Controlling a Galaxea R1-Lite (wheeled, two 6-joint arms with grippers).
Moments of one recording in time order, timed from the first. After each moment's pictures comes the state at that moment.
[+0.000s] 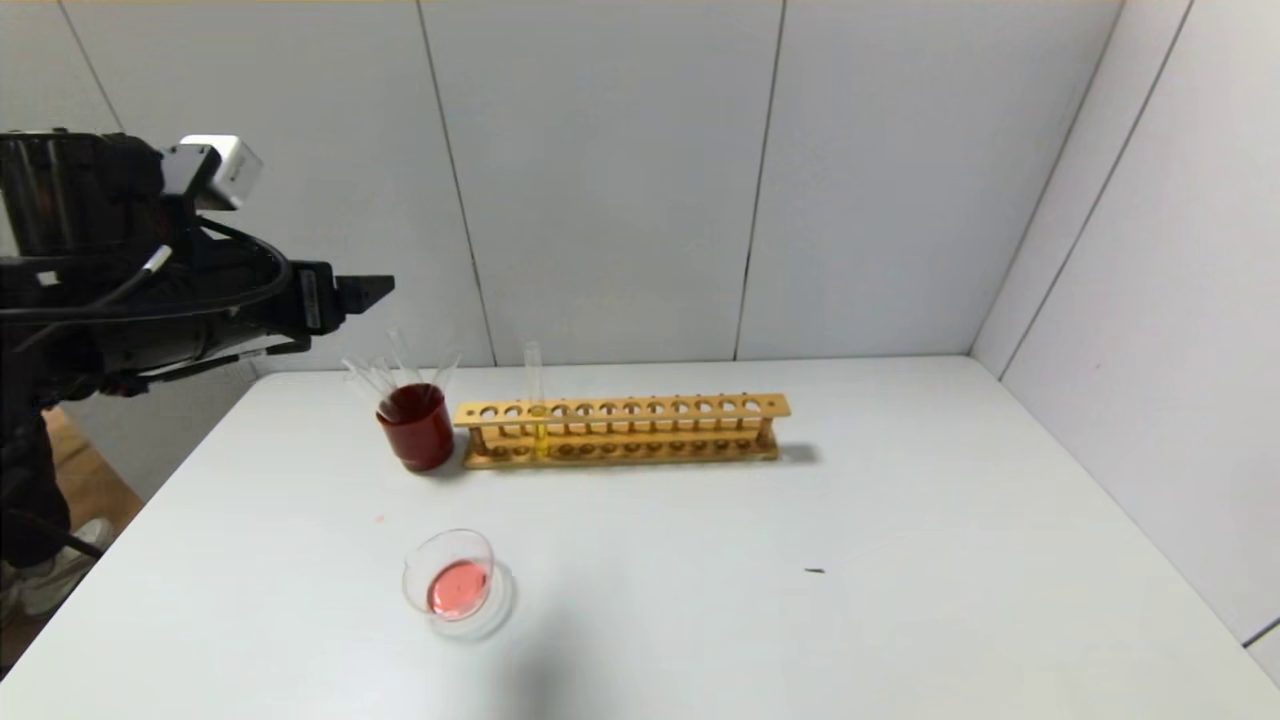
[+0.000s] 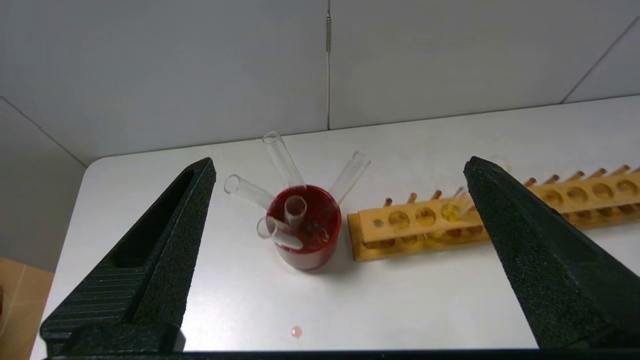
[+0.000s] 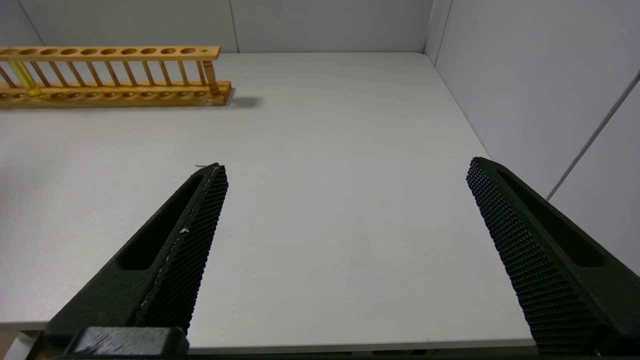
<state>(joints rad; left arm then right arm) -0.11 1.54 -0.99 -0.37 0.00 0.00 0.00 0.00 0.00 0.00 0.00 0.00</state>
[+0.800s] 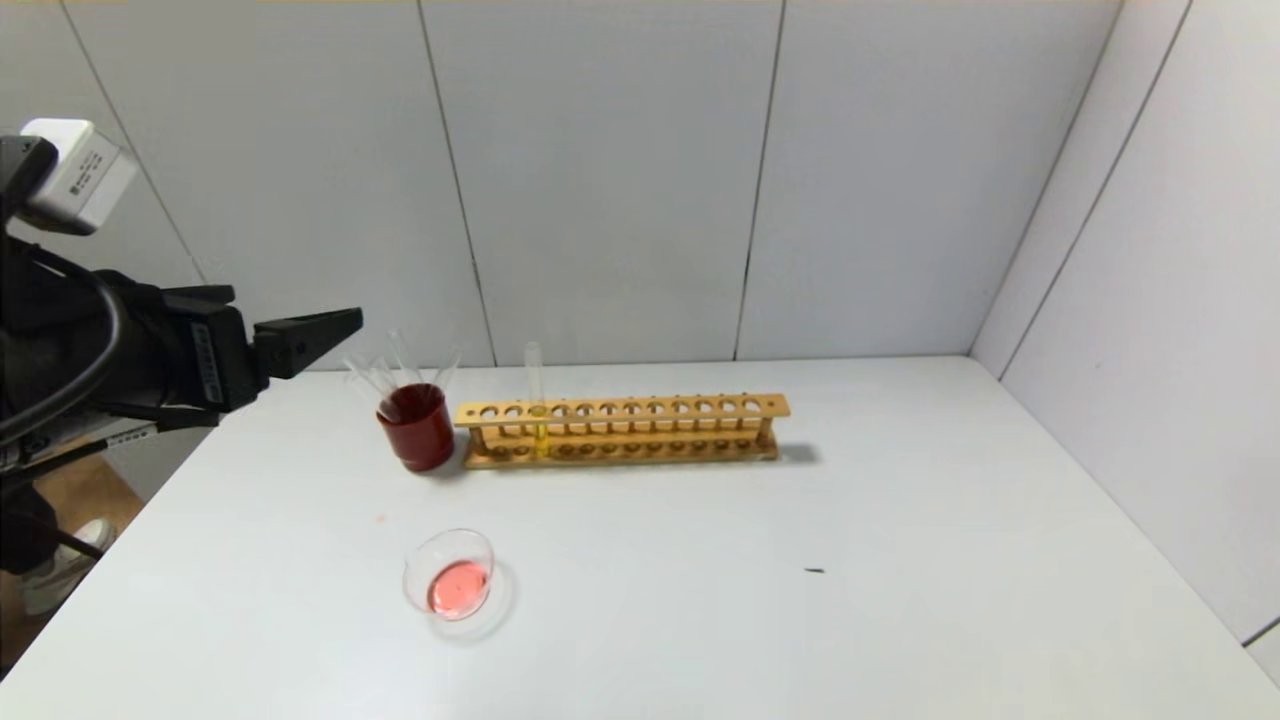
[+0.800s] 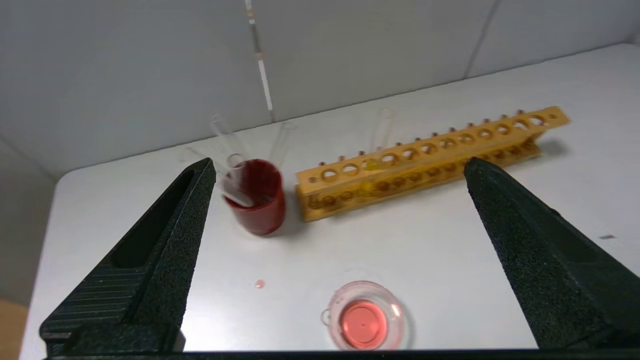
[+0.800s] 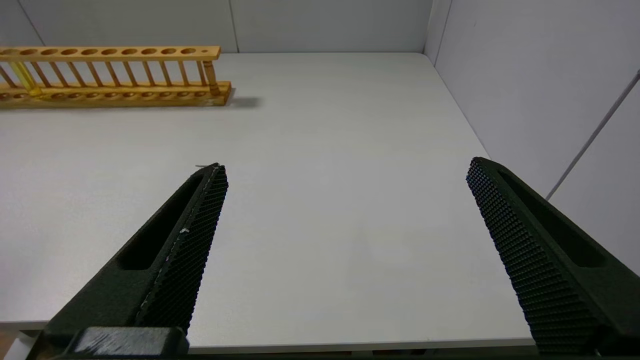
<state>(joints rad) -0.26 1.22 -0.81 -0.27 -0.01 0.02 0.00 0.00 0.00 0.00 0.00 0.00</state>
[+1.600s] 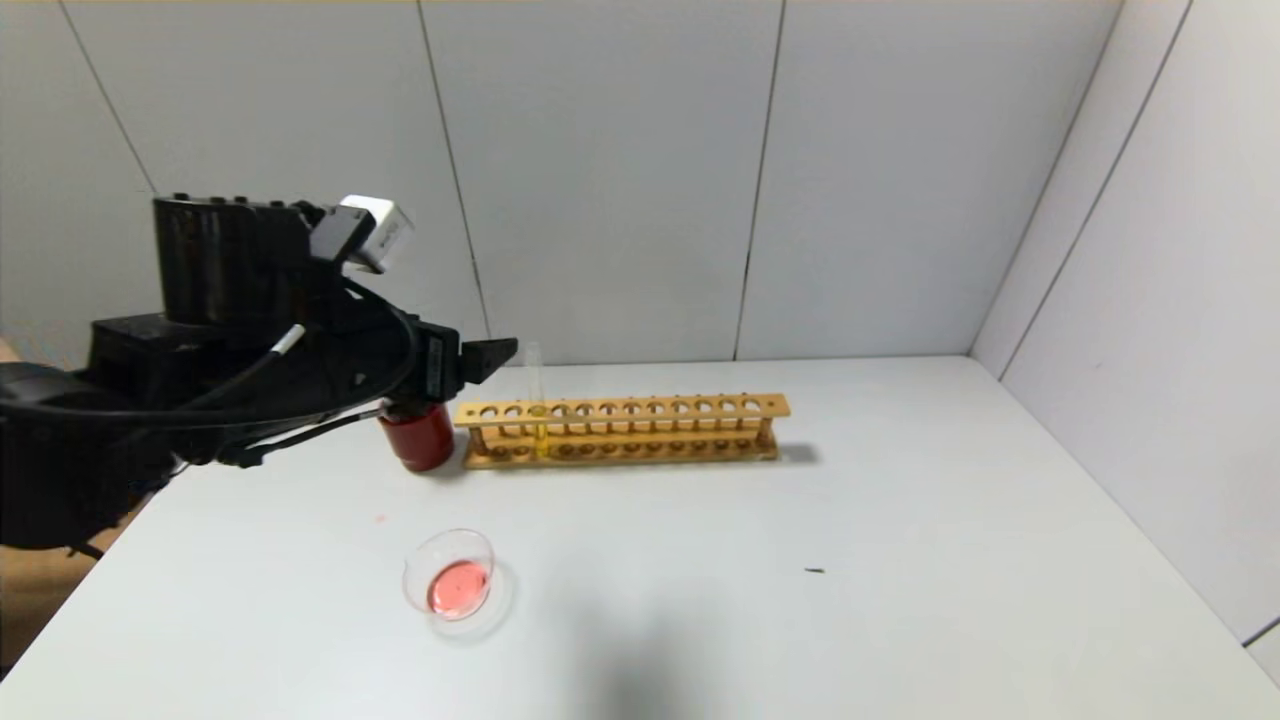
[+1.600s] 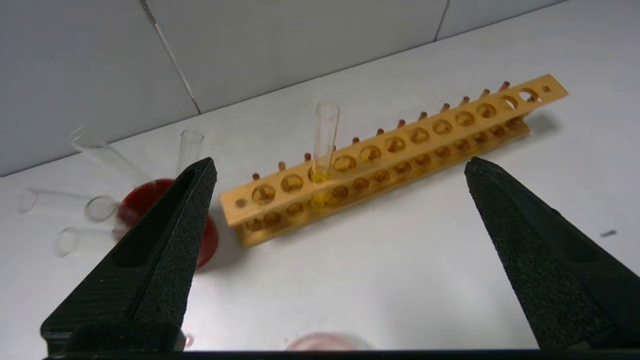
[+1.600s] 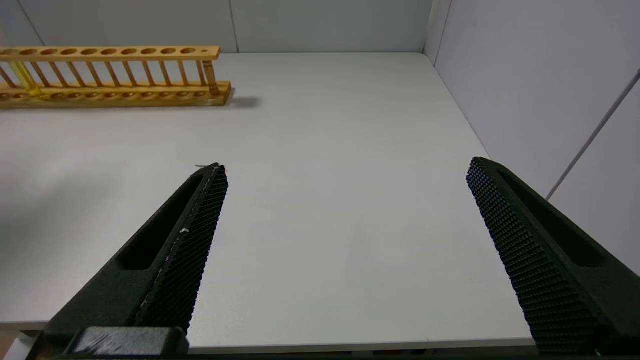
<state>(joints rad) -0.37 1.64 -0.92 -0.47 0.00 0.00 0.00 0.00 0.00 0.00 0.00 0.00</state>
